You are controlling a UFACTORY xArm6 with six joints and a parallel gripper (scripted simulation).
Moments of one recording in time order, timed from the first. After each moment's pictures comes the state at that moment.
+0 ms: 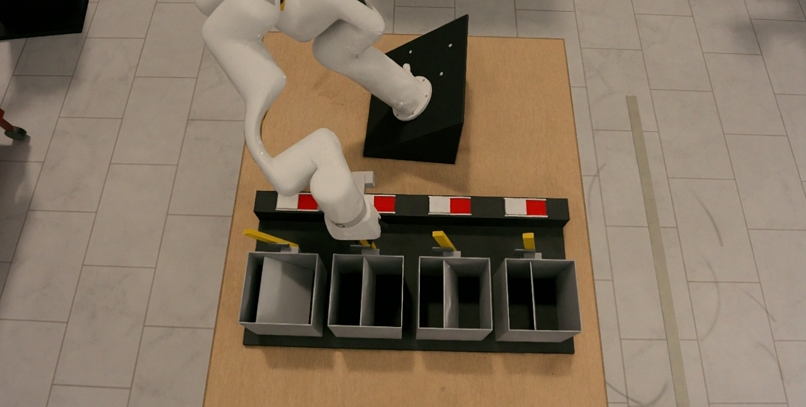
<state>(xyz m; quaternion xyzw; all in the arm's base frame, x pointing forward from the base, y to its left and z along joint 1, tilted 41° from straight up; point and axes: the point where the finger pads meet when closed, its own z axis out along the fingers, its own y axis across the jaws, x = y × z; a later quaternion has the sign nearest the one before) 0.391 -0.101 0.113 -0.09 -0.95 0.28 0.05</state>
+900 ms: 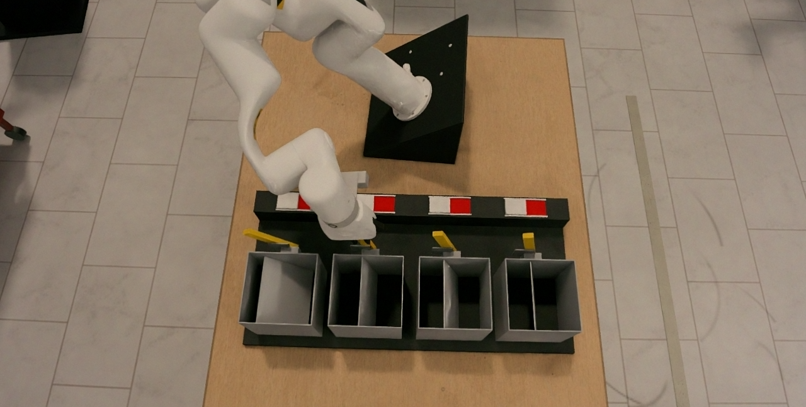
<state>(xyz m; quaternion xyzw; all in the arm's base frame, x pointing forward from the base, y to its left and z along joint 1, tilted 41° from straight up) 0.391 -0.106 0.116 -0.09 -0.96 0.26 0.05</state>
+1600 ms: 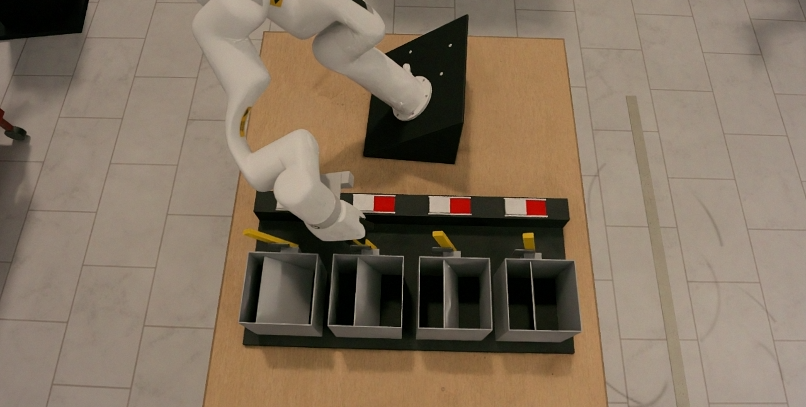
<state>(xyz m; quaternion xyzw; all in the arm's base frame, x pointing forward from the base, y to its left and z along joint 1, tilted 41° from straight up) 0.389 -0.117 0.121 -0.09 -0.98 0.20 0.04</state>
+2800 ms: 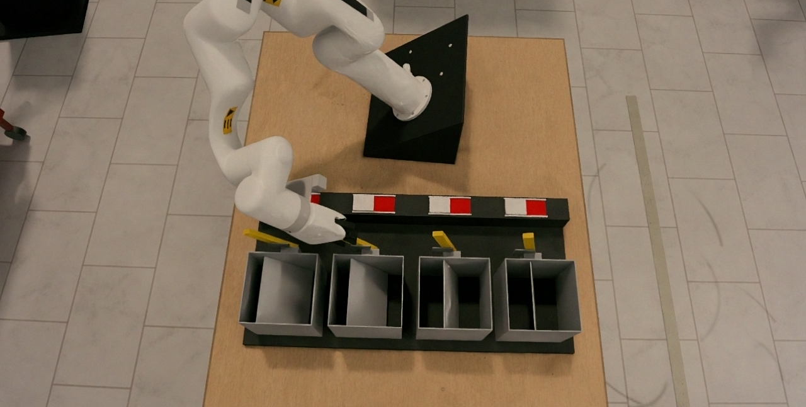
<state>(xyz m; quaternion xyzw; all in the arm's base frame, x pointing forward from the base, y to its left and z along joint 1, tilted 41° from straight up) 0.384 -0.140 0.128 -0.10 -0.99 0.07 0.03</state>
